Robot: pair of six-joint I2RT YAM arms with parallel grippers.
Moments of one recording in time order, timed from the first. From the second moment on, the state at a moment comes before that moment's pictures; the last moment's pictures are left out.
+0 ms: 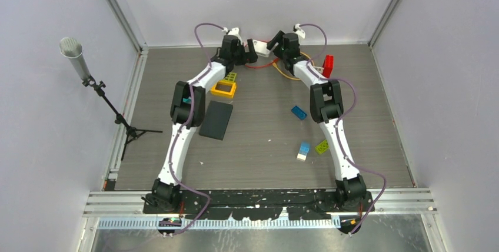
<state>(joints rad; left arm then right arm) -0.37 2.55 2.14 -0.08 0.07 -0.41 0.28 2.76 2.37 0.04 0.10 0.73</state>
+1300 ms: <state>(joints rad) -0.34 3.01 2.67 0.30 0.09 -0.68 0.24 2.85 2.43 0.18 -0.06 0.90</state>
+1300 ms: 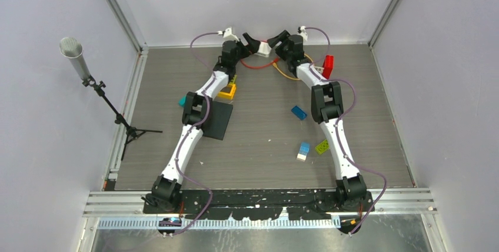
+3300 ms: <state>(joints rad) -0.55 1.99 1.04 0.48 0.24 -0.52 0.50 1.84 0.98 0.13 0.02 0.71</state>
